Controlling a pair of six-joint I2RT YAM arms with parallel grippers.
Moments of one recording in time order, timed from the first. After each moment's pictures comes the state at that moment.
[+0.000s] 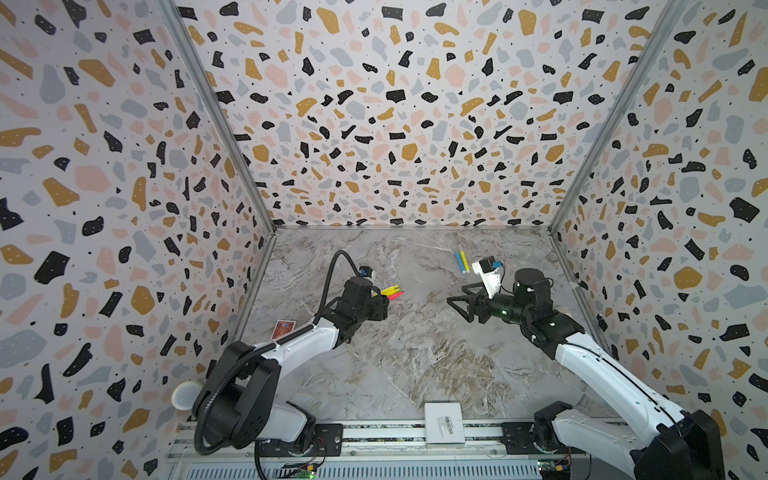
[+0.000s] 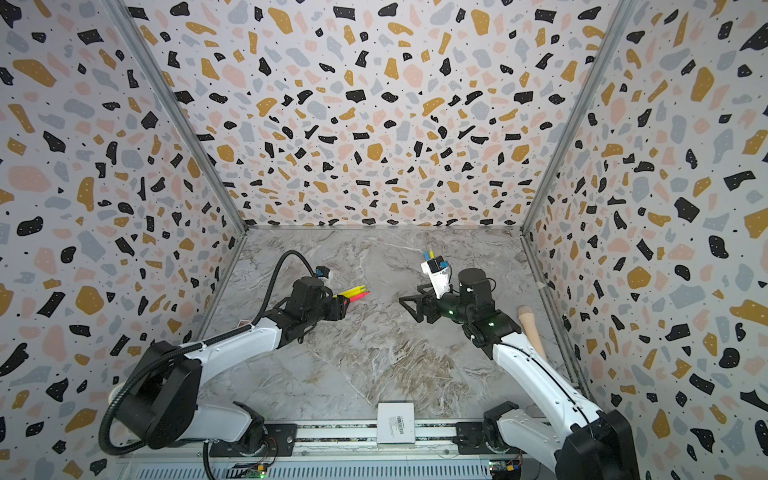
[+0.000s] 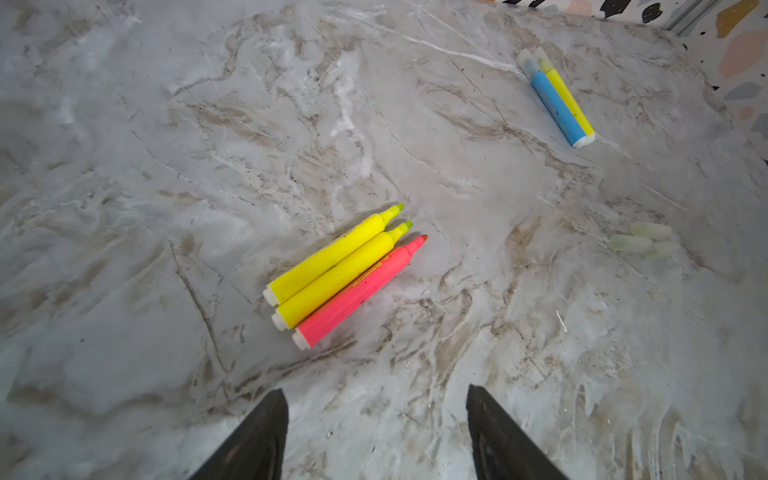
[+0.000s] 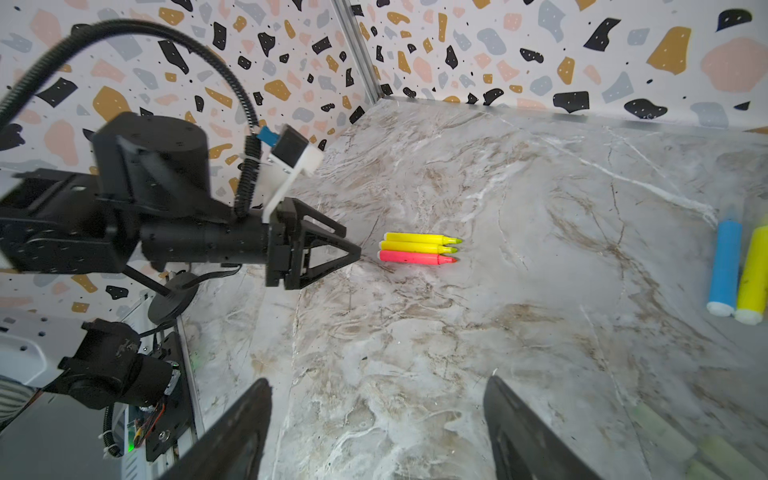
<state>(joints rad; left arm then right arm) -0.49 1.45 0.74 0.00 0.00 -0.34 0.41 1.02 0.75 -0.12 -0.58 0.17</state>
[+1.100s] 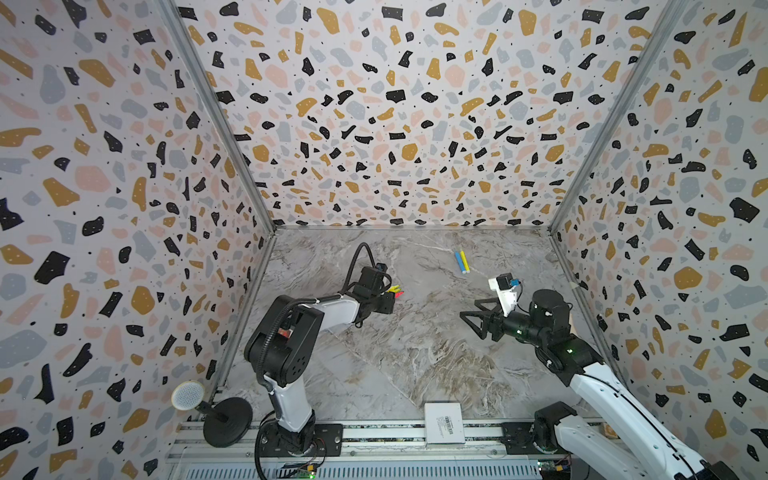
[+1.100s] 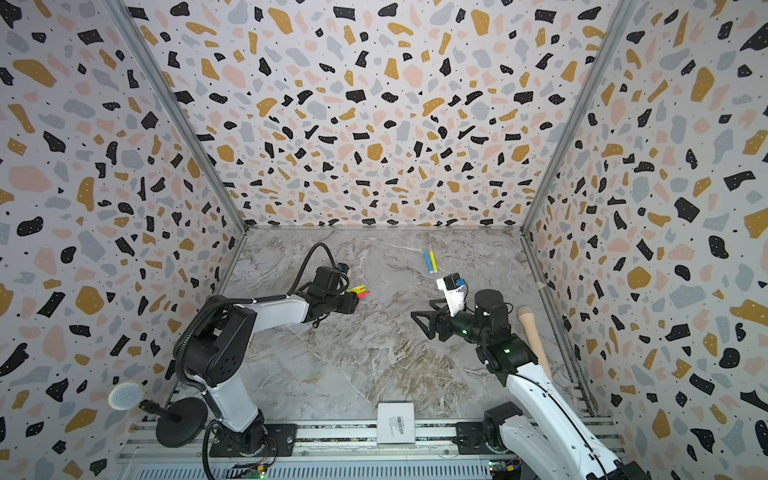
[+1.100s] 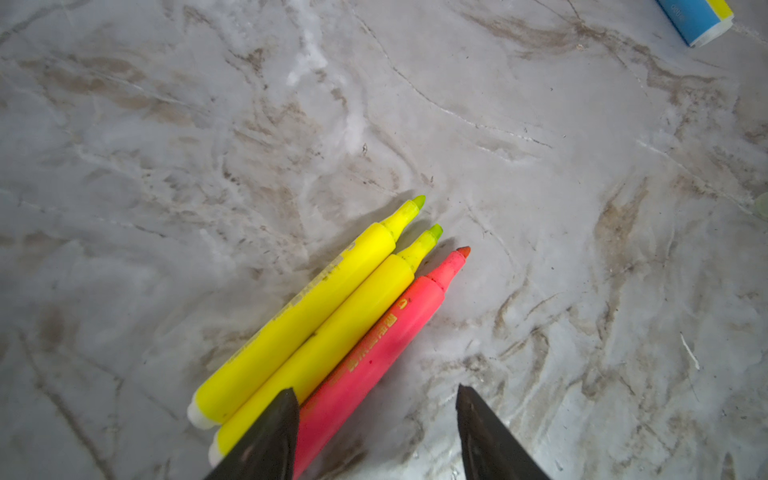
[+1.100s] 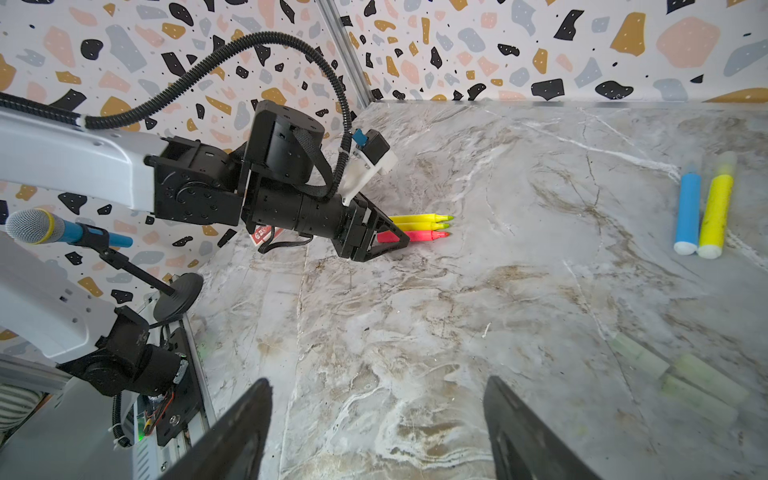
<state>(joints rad) -0.46 1.80 0.95 -0.01 0.05 -0.20 0.37 0.82 0.60 -0.15 -0.60 0.21</state>
